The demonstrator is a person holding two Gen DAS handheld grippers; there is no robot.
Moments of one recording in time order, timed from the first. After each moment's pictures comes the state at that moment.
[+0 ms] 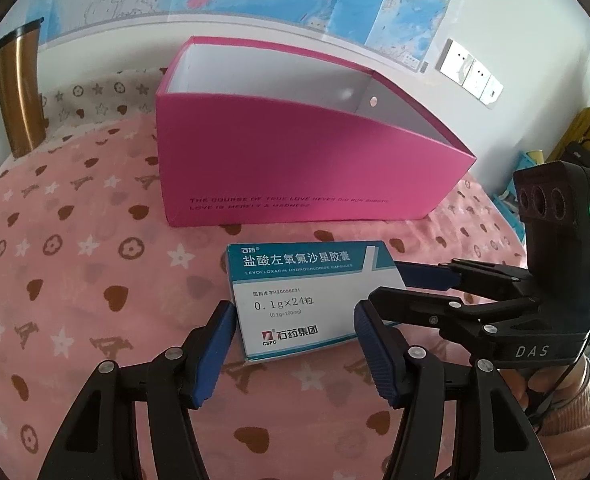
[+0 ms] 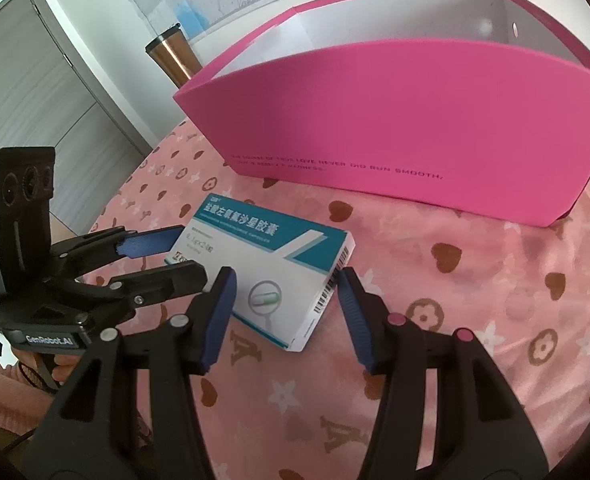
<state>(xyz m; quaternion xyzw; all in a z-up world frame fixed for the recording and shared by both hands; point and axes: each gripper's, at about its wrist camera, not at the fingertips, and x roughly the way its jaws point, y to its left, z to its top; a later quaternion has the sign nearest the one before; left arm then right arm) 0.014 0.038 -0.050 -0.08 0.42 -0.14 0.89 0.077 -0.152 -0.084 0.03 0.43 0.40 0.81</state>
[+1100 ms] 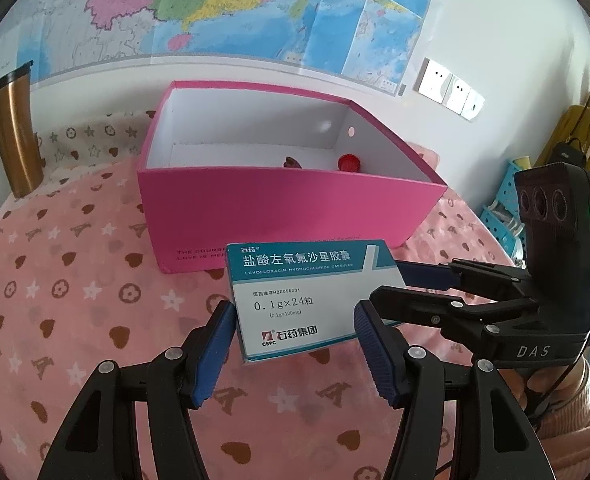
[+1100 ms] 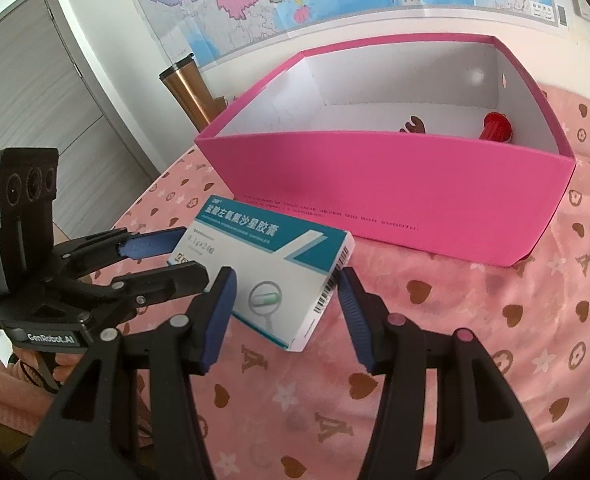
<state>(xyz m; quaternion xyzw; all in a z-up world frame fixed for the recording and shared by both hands) 0.012 0.025 -0.017 -0.06 0.38 -0.15 0.91 0.066 -0.169 -0.051 0.02 0.38 0.39 0.84</state>
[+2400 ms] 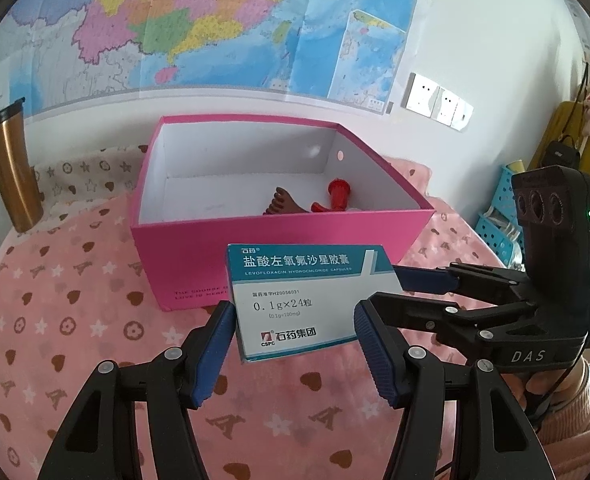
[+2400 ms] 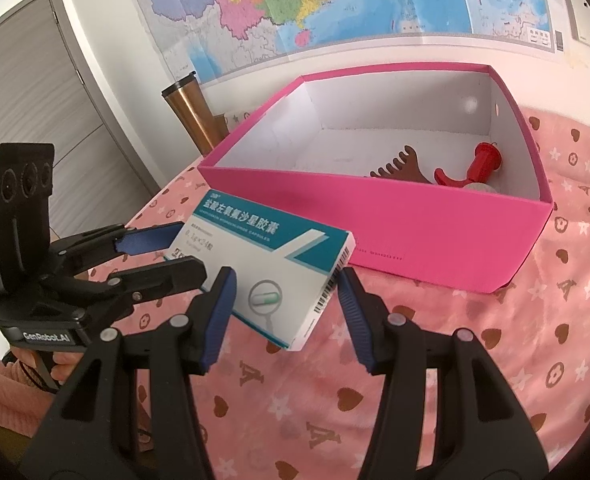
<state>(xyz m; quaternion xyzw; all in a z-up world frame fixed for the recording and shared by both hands) 0.013 0.018 0.003 -0.04 0.35 -0.16 0.92 0.065 -0.177 -0.032 0.02 0.36 0.39 0.85</state>
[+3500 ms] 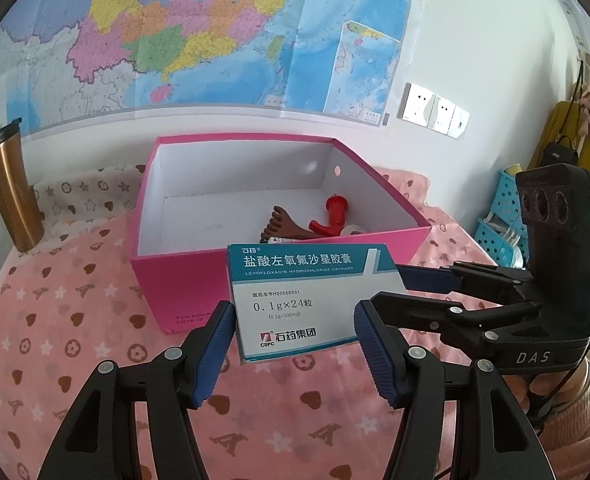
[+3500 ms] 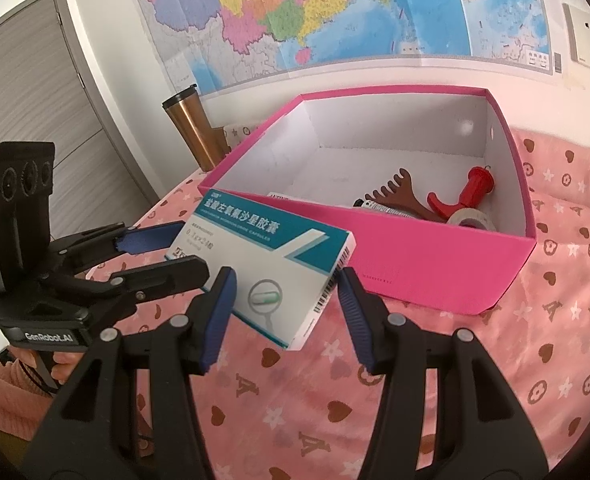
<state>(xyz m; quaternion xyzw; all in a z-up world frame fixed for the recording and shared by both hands) 0.019 0.016 0.012 -0.03 0.33 -0.16 0.93 0.066 -0.180 -0.019 0.01 0.34 0.39 0.86</state>
